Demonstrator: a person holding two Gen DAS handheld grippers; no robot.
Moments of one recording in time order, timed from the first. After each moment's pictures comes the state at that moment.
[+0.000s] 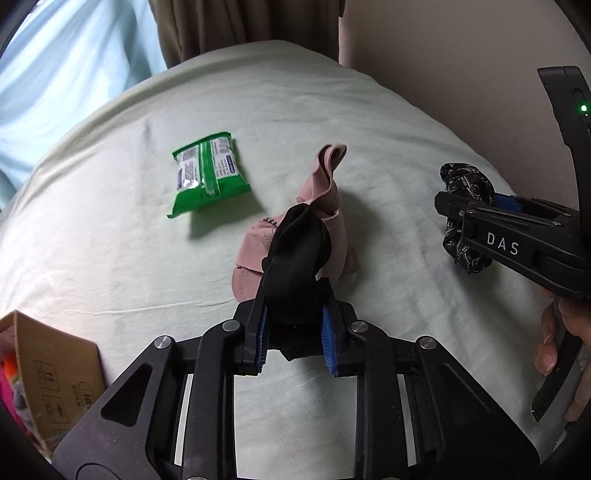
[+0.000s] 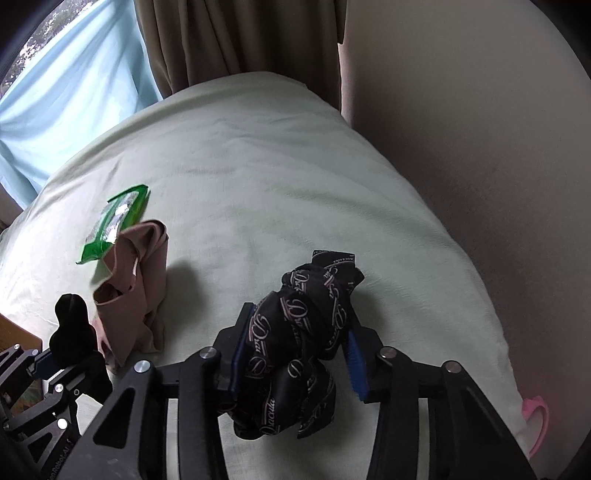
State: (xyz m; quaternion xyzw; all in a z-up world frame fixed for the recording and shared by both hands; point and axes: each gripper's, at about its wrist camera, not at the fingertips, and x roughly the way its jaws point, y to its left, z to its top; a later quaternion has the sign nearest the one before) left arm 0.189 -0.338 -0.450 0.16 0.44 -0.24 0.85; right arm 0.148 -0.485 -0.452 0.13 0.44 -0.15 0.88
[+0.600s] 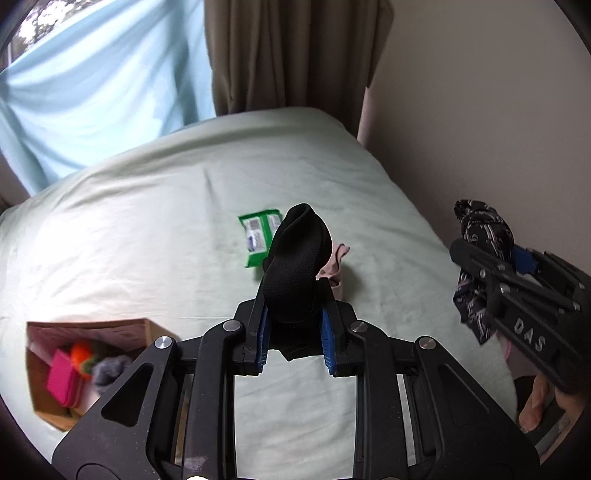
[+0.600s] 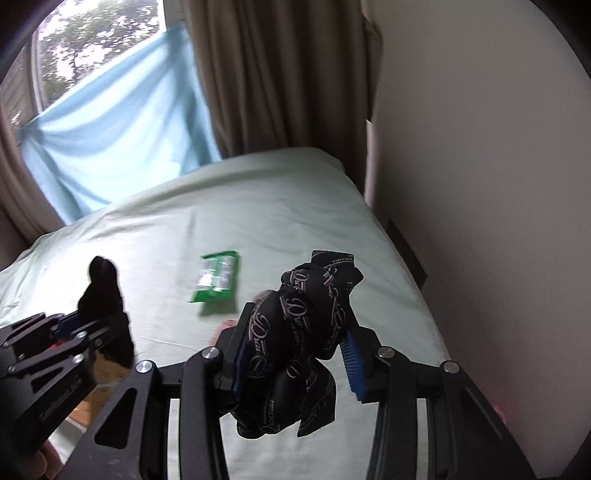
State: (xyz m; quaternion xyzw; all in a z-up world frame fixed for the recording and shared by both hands) left arm 0.164 -0.279 -0.277 0.08 0.42 -0.21 0.88; right arm 0.086 -0.420 -0.276 0.10 0.38 -0.10 0.92
